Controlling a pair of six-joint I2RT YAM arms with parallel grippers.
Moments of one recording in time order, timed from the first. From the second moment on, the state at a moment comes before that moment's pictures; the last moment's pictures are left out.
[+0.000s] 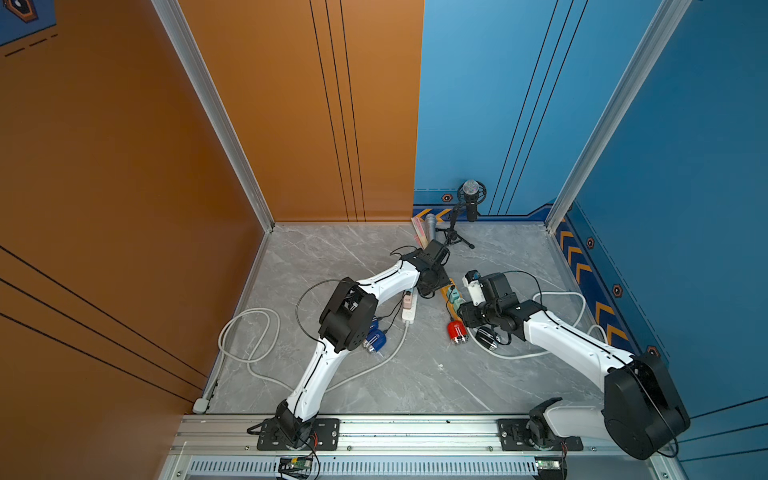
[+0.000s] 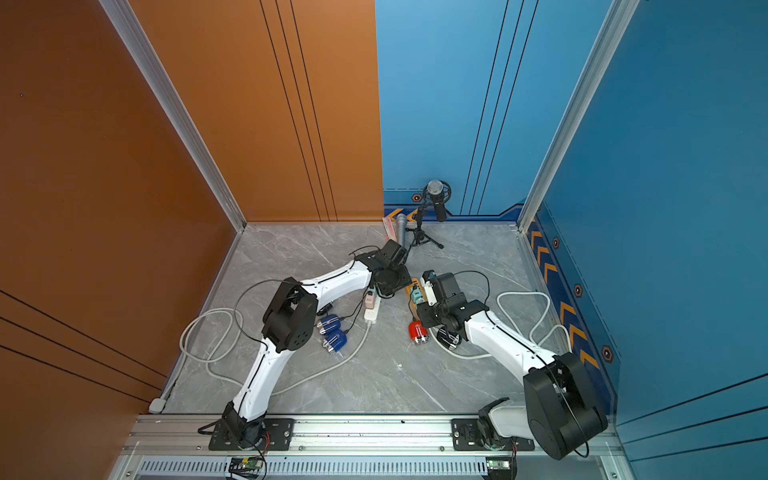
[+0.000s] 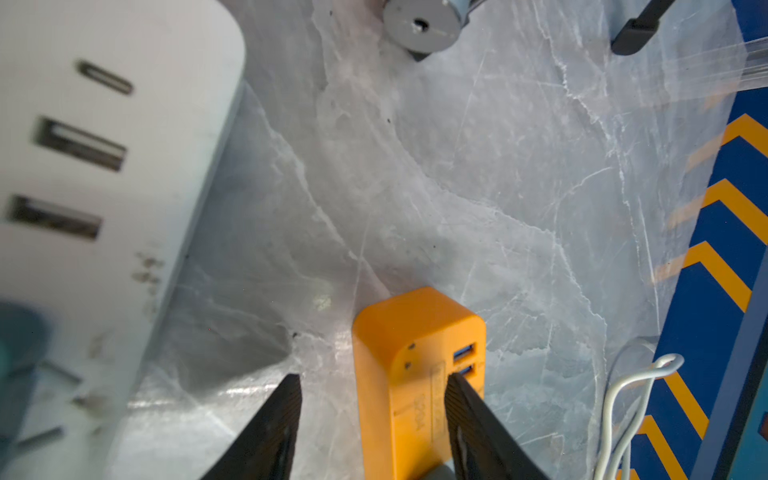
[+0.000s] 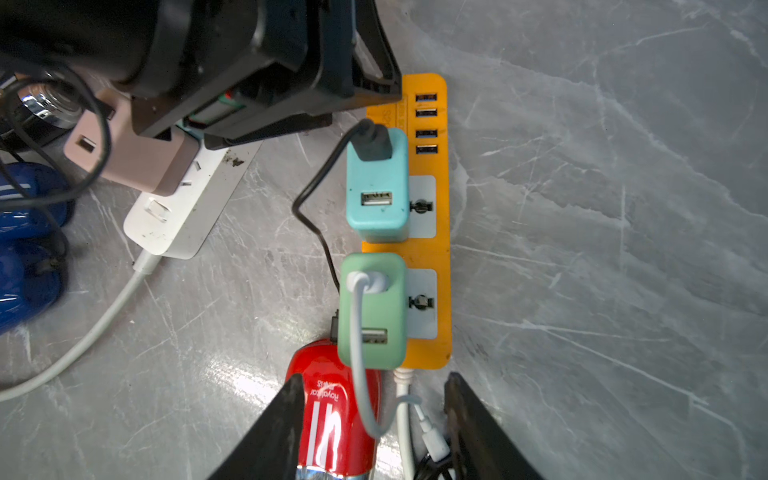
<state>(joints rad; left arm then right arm) -0.71 2.35 1.95 -0.59 0.07 -1.06 0.43 1.34 0.78 -0.37 -0.06 0.13</state>
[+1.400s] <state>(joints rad) -0.73 2.36 1.94 -0.59 0.06 -1.05 0.49 1.41 0.75 -0.28 0.08 0.21</state>
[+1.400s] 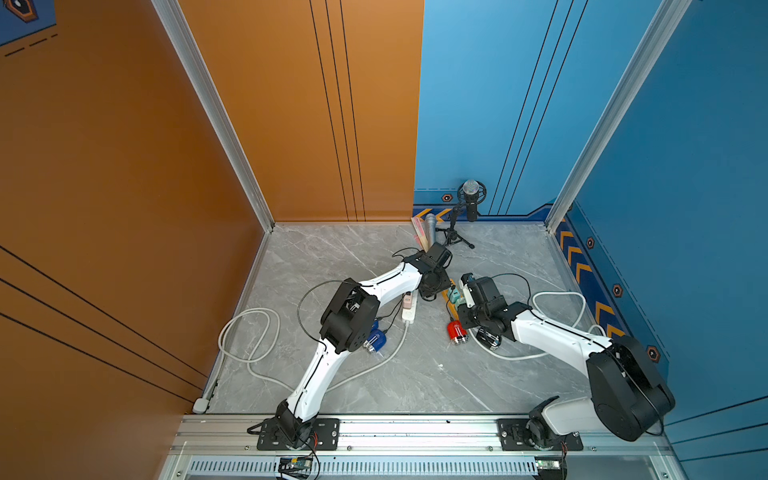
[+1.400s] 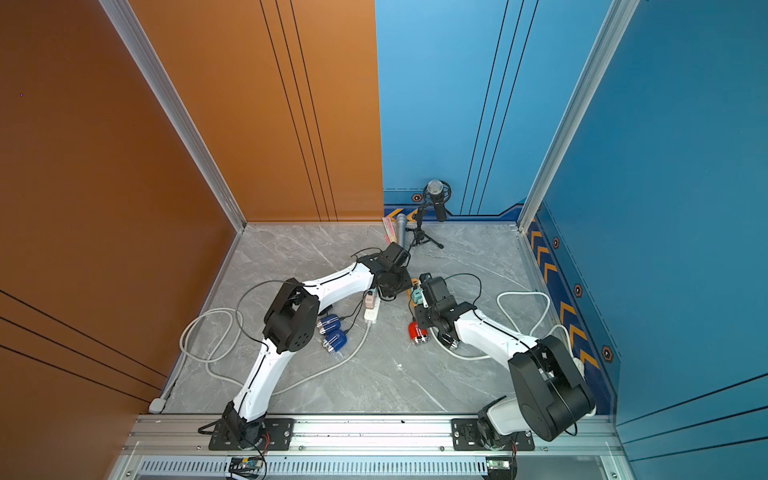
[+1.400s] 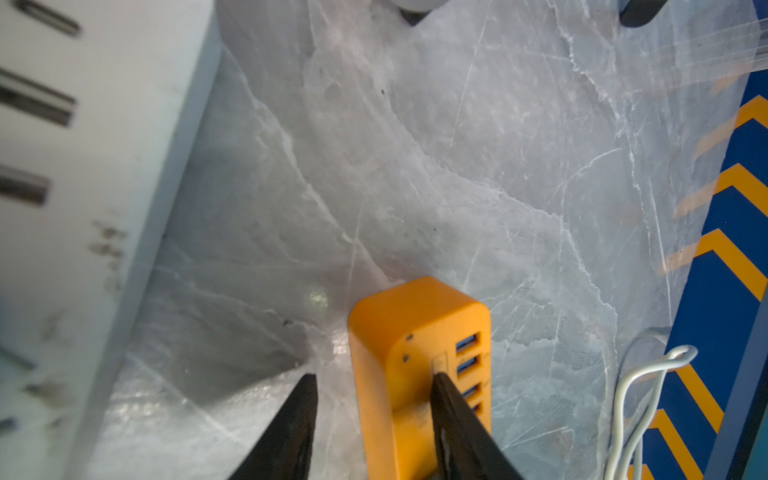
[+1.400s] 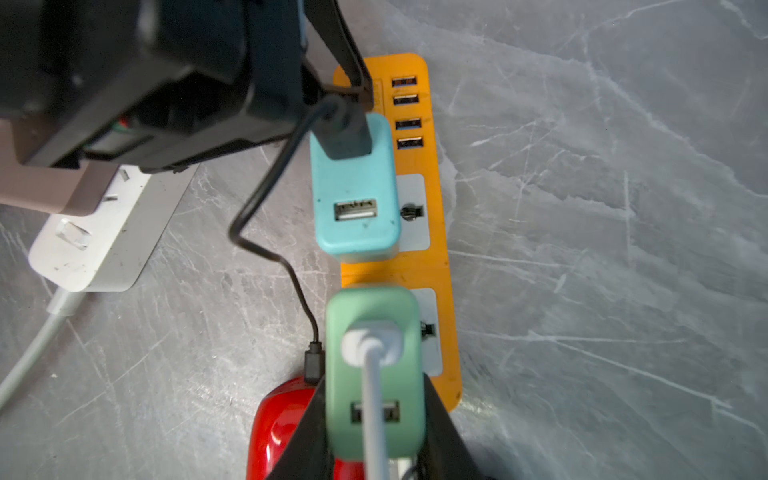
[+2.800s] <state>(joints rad) -0.78 2.34 1.99 -0.71 -0.09 -0.88 0.18 1.35 0.76 -0.36 0.01 0.30</state>
